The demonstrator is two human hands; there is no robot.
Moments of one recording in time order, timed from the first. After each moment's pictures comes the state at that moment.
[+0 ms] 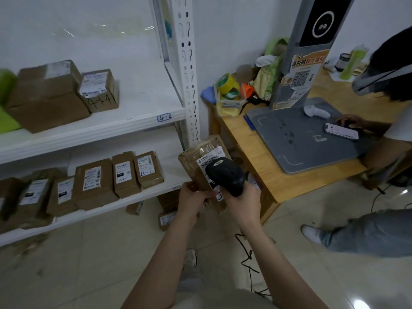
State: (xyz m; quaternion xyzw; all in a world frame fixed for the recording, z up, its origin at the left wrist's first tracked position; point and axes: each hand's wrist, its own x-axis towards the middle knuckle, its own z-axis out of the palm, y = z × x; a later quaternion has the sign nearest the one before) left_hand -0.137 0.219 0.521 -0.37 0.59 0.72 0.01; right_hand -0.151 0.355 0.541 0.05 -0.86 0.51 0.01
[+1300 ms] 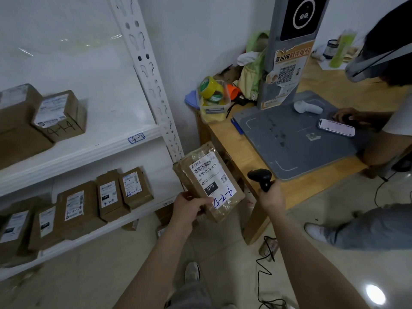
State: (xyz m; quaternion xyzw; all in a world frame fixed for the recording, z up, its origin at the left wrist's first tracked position) left_hand -0.208 0.237 0.529 -0.37 0.59 0.72 0.04; right_hand -0.310 0.447 0.446 -0.19 -0.89 0.40 -0.11
